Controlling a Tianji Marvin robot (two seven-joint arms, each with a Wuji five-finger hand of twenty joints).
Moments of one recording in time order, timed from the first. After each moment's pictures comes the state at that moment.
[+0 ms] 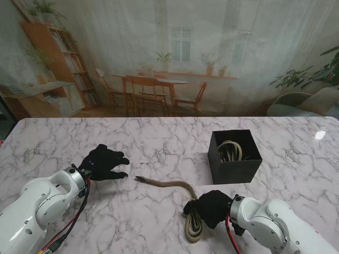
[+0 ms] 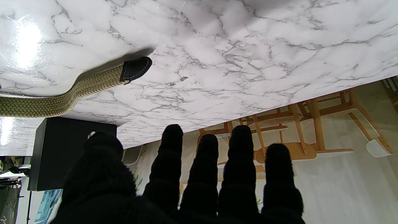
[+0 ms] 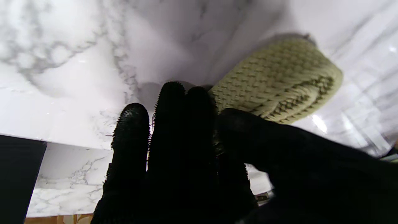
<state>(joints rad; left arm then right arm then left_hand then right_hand) 1.60 -1.01 -1.37 -1.65 1.19 -0.39 -0.10 -1.68 -0.98 1.19 -1.75 -0.98 -0.40 0.42 0.77 -0.03 -0.01 -0.01 0.59 0.07 0.20 0.46 0.60 0.15 0.13 0.29 0.55 0.21 0.27 0.51 0.11 0.27 0.69 0.56 0.57 -0.71 1.41 0.02 0.42 0.04 0.50 0.50 1.13 0.03 0.39 0.20 1.03 0.00 0.35 0.32 0.59 0.09 1.17 0.35</state>
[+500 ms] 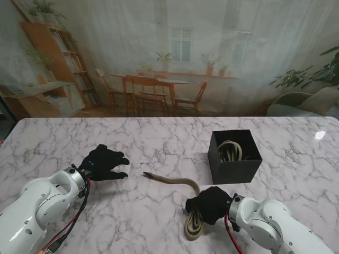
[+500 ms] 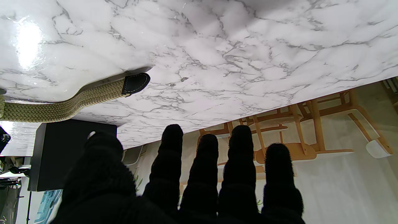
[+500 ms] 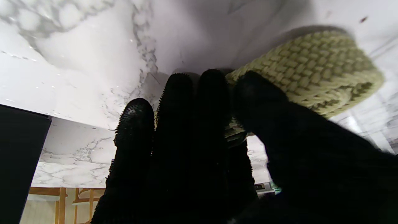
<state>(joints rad) 1.60 -1.01 -1.37 -1.65 1.19 -0.39 -0.10 -1.66 -0.99 1.16 -1.68 -1.08 -0.42 0.24 0.77 -0.03 -0.01 -0.01 0.59 0.07 0.20 0.46 0.60 0.15 0.13 0.29 0.55 0.21 0.27 0.51 0.11 0.27 0.69 0.56 0.66 -0.80 1.11 -0.26 0.52 -0.05 0.79 0.26 1.38 -0.05 0.35 0.26 1.15 -0.04 0.35 0.31 0.68 0.05 1.20 0.36</state>
